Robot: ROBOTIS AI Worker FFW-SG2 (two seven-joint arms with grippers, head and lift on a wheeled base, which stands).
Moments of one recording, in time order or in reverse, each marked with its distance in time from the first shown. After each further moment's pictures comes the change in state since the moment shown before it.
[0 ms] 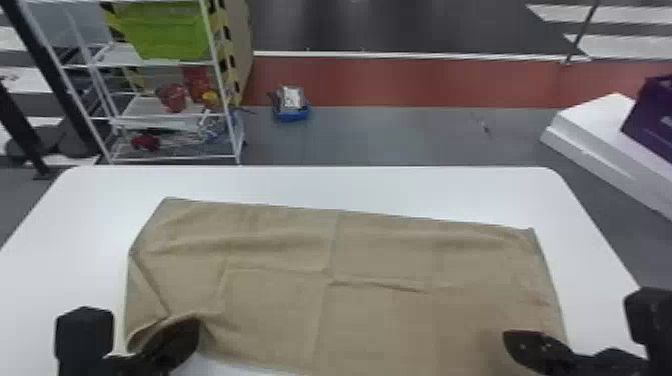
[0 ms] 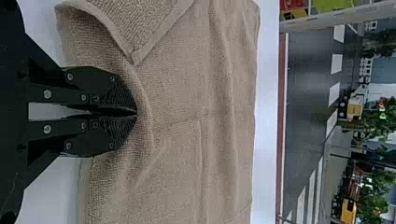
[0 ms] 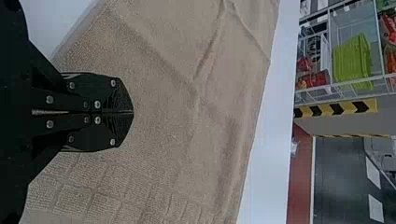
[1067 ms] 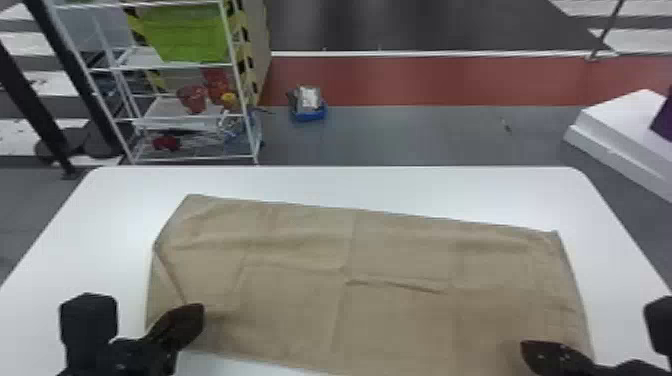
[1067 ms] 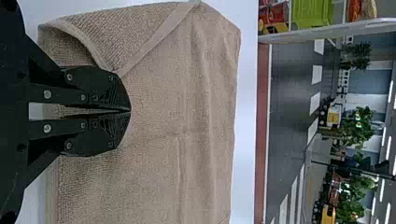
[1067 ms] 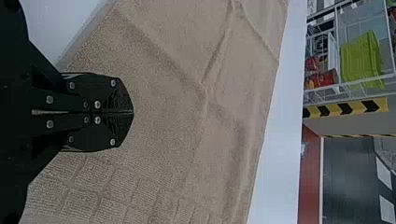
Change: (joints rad) left arm -0.024 -0.005 0.046 -0.002 0.042 -0.045 0.004; right arm -0.002 0.013 0.020 -0.003 0.027 0.029 0.004
